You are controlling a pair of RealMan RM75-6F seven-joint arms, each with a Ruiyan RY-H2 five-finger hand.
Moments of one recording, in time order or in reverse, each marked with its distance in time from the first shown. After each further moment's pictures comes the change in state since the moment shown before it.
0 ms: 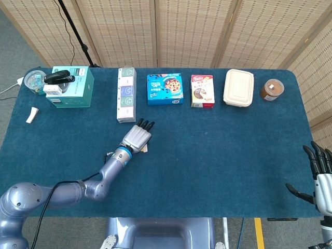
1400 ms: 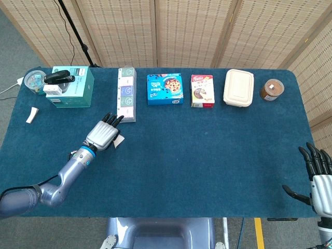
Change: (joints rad) left arm 0.210 0.293 0.070 -0.184 0.308 0.090 -0.214; right arm -0.001 0.001 -0.011 -0.015 -0.025 0.006 -0.008
